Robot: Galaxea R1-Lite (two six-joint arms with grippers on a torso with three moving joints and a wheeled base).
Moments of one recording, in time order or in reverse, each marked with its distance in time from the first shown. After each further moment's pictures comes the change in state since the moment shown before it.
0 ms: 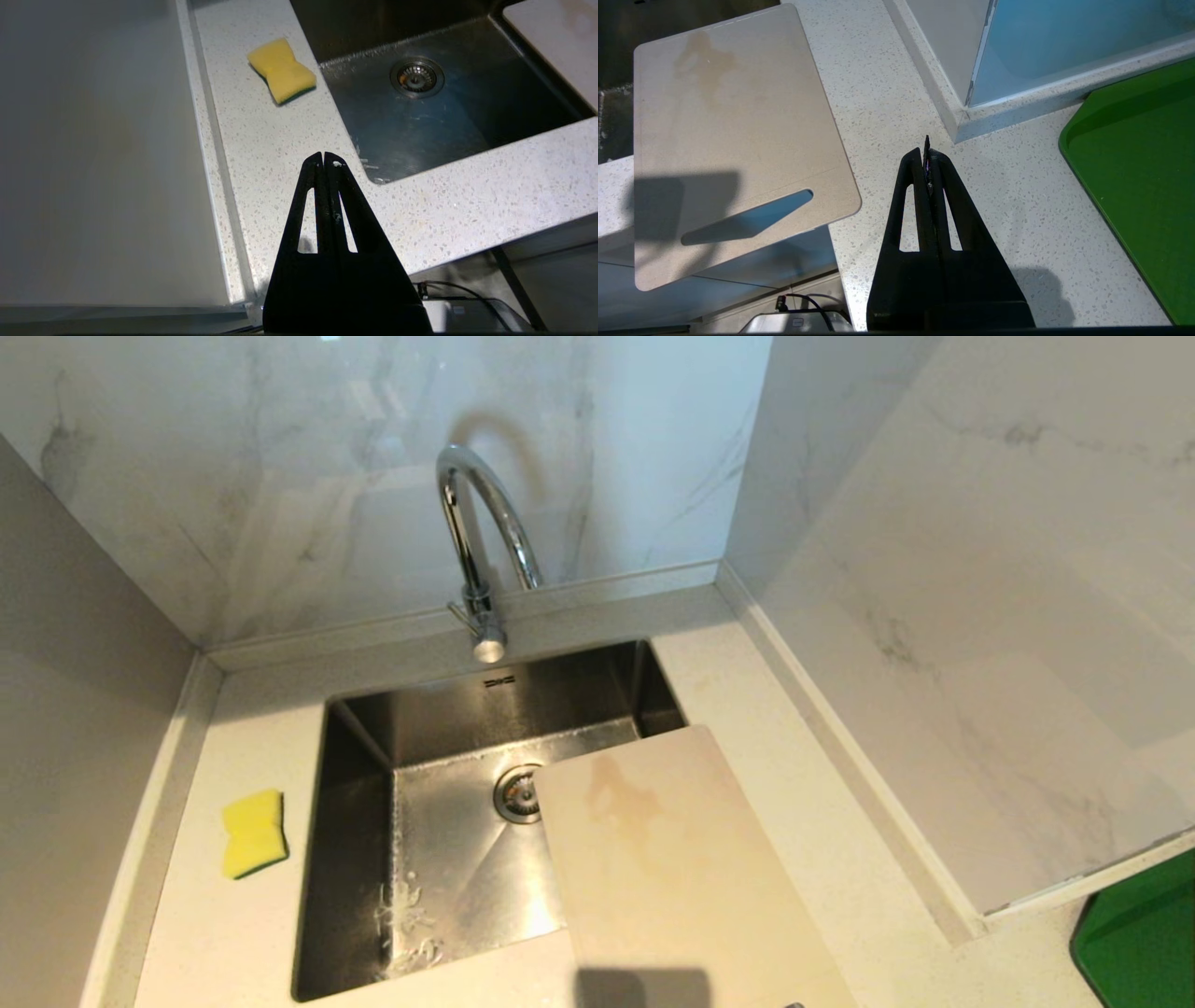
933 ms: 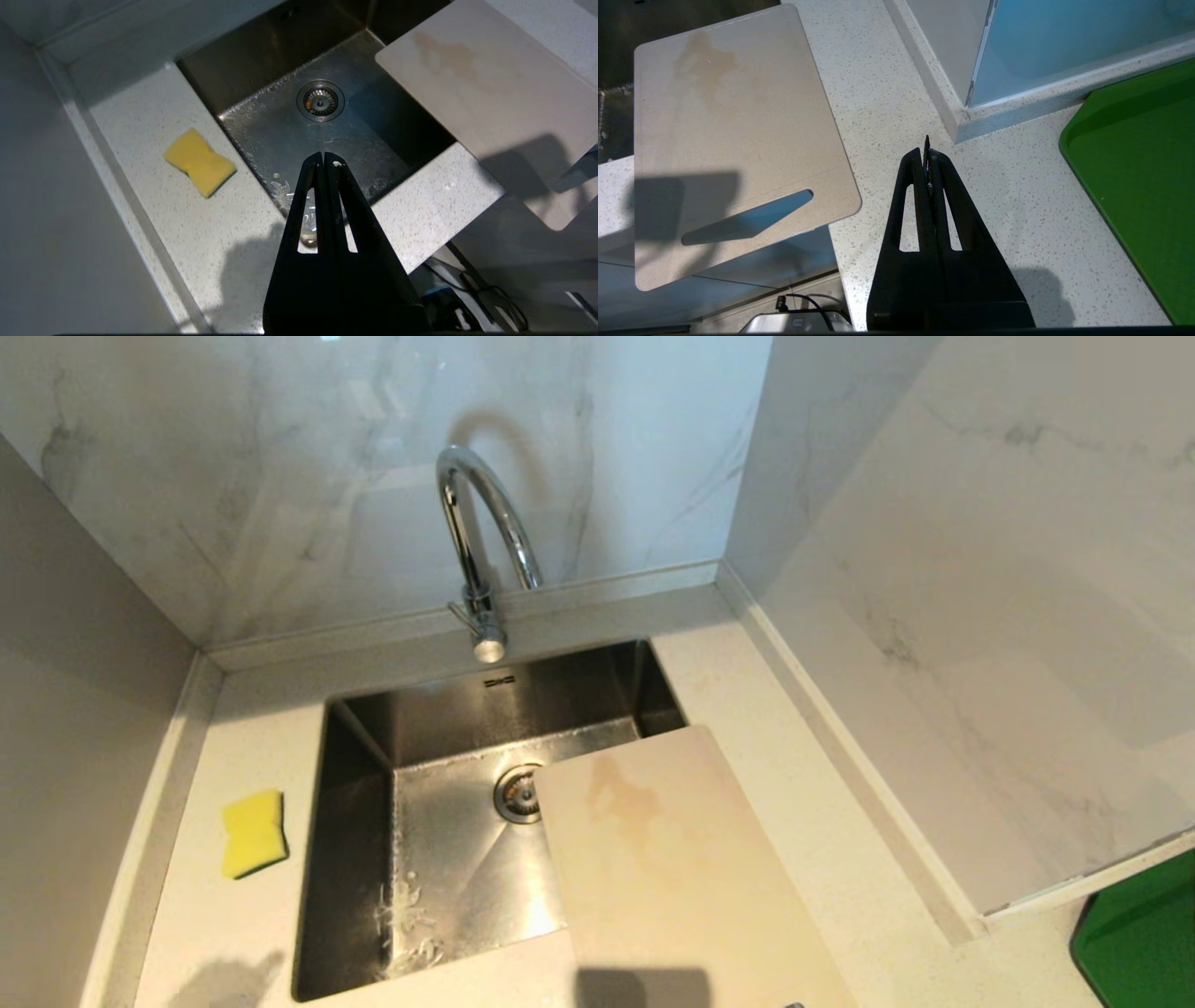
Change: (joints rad) left arm -0.002 0.588 -0.465 -0.001 -0.320 0.093; right arm 0.000 0.000 0.000 0.000 0.000 0.000
